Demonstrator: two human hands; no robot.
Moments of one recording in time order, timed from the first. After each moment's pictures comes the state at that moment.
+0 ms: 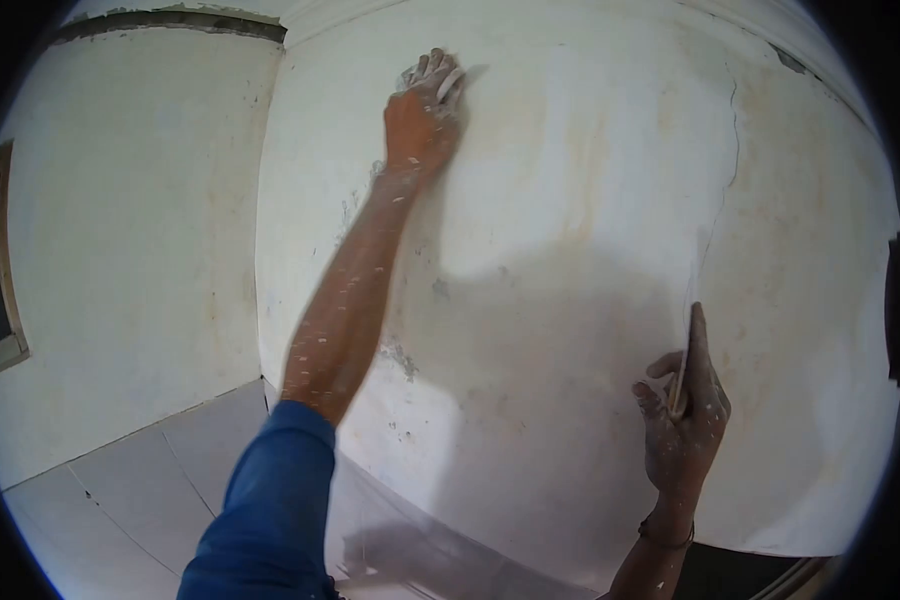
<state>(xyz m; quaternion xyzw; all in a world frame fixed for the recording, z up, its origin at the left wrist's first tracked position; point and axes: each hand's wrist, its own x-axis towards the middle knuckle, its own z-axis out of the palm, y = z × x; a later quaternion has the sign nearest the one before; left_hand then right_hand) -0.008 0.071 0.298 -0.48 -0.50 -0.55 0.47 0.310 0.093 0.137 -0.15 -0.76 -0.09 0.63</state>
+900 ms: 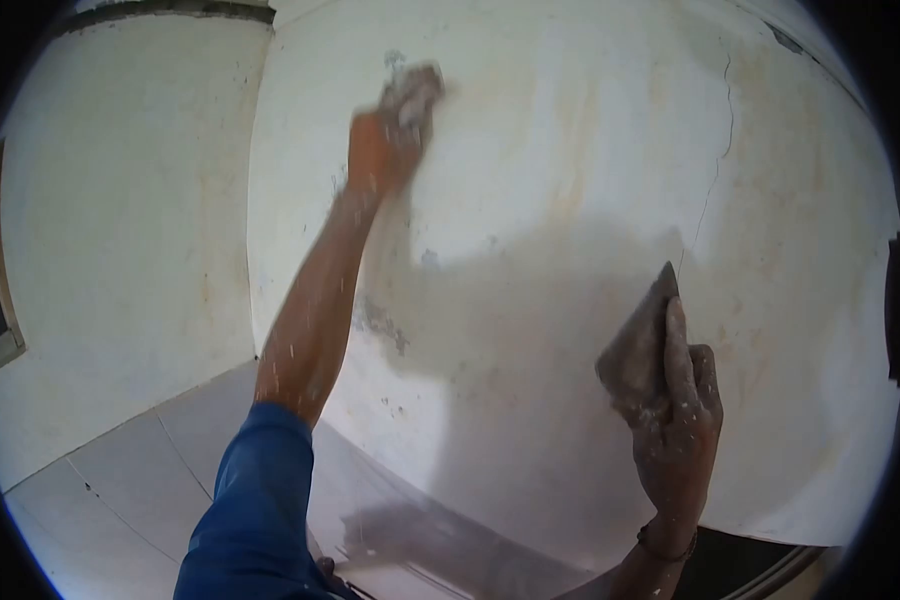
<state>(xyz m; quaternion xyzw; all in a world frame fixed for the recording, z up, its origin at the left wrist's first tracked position) -0.047 0.083 0.251 -0.60 -0.37 -0.56 0.43 0.326 0.055 0.136 -0.20 -0.81 -0.03 0.55</state>
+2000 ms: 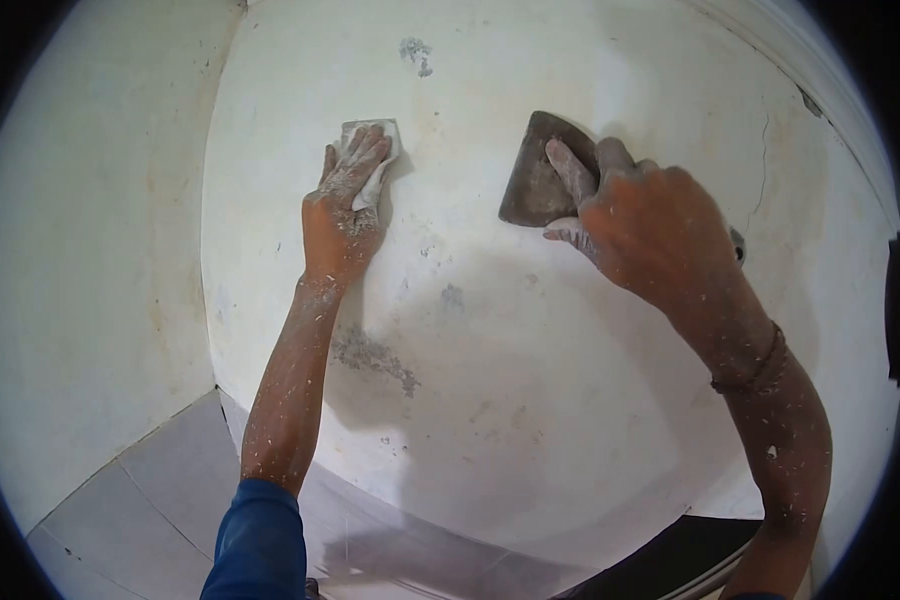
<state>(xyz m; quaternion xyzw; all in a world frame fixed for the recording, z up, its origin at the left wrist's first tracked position) -0.070 0.064 0.186 -0.49 -0.39 -0.63 0.46 0.203 0.052 0.273 -0.24 -0.68 -0.67 0.16</state>
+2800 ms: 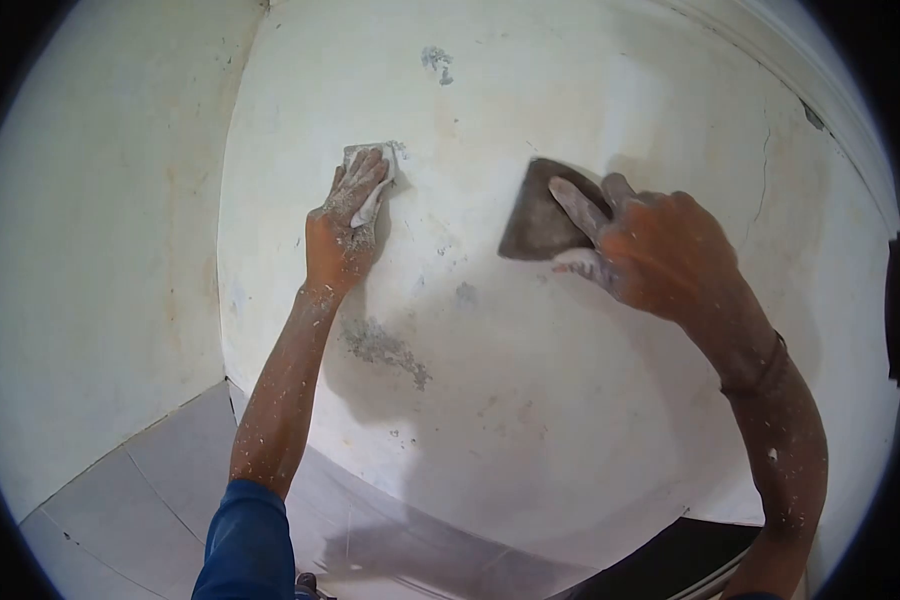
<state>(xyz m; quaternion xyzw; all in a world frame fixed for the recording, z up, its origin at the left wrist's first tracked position) -0.088 0.053 0.167 -0.52 -0.39 -0.64 0.42 0.204 0.055 0.271 -0.18 -0.76 -0.60 0.16</state>
